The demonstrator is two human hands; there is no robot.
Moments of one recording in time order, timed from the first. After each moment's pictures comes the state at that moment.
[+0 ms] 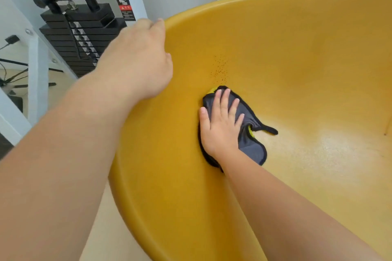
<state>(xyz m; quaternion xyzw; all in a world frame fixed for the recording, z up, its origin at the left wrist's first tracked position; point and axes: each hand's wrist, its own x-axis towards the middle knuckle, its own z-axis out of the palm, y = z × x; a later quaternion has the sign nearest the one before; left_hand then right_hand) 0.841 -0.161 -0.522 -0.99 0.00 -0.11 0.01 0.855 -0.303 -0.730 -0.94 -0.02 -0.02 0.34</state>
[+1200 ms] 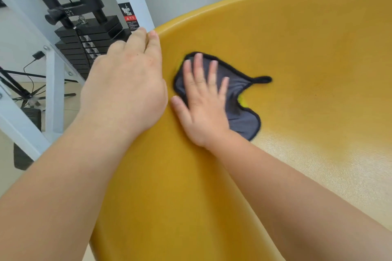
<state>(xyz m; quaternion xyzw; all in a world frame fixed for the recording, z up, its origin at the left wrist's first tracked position) 0.841 -0.172 -0.544 -0.97 -0.02 -0.18 0.15 0.914 -0.275 -0.691 -0.90 -0.21 -0.19 0.34</state>
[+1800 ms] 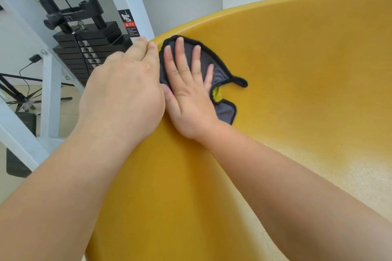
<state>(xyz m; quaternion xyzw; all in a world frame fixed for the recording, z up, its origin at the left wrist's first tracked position) 0.841 -0.167 -0.546 -0.97 -0.01 -0.21 0.11 0.928 -0.257 -0.656 -0.85 -0.30 -0.23 0.36</state>
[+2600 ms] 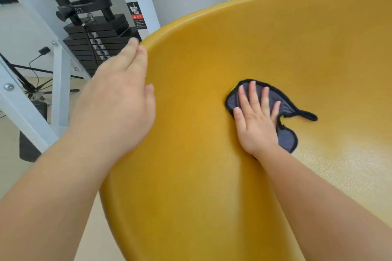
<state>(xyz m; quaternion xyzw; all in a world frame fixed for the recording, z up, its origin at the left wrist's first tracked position) 0.786 -0.156 -0.550 -0.98 -0.04 -0.19 0.01 0.909 -0.378 -0.758 -0.95 -0.11 -0.10 0.26</state>
